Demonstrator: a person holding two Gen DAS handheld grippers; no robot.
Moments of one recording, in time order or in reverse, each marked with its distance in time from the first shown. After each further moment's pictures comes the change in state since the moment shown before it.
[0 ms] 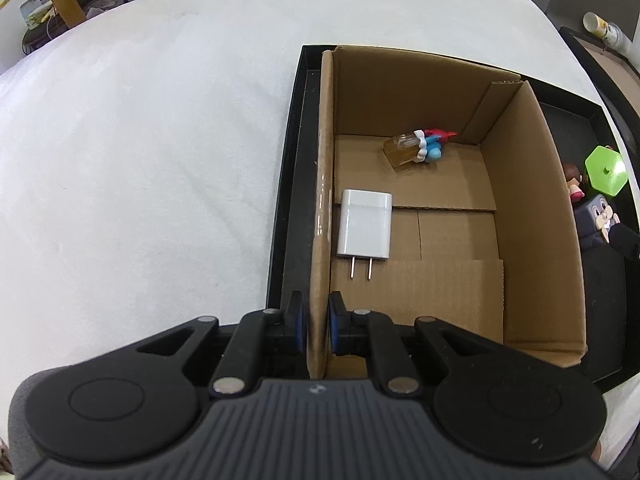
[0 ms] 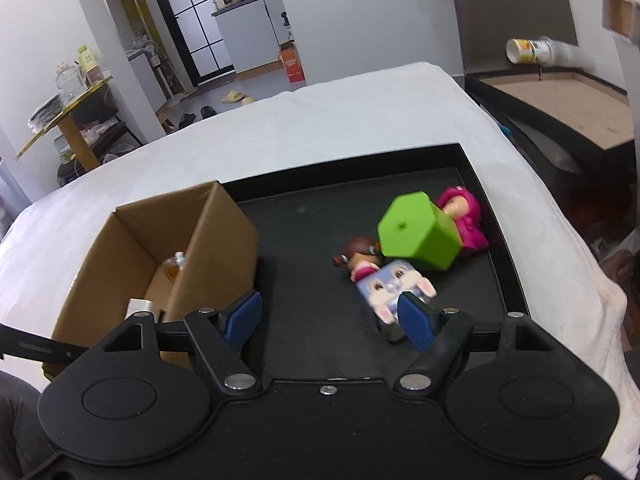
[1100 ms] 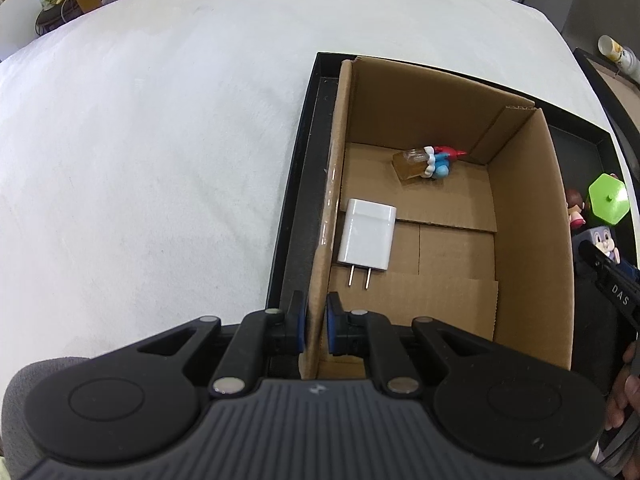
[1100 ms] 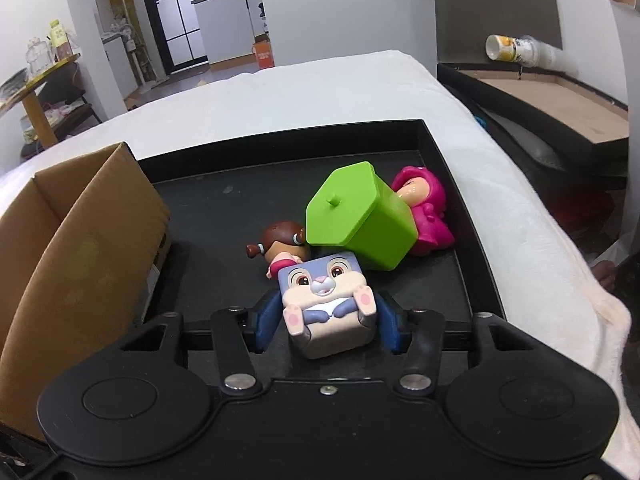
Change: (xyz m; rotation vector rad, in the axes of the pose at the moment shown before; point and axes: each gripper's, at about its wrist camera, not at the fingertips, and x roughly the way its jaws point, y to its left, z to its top) left arm -0.004 0.005 0.006 -0.072 0.001 -0.005; right arm 0.046 -0.027 -0.015 -0.072 -0.013 -0.126
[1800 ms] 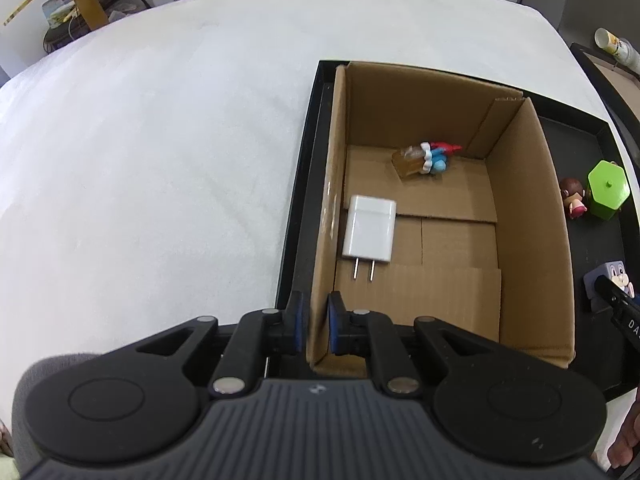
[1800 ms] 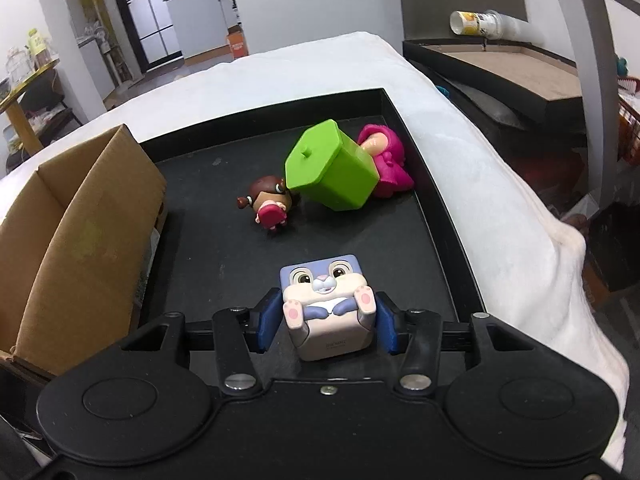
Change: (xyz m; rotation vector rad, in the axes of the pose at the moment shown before) left arm -0.011 -0.007 -0.013 0.026 -0.034 0.041; right arm -0.032 -0.007 -0.025 0.091 0.055 -0.043
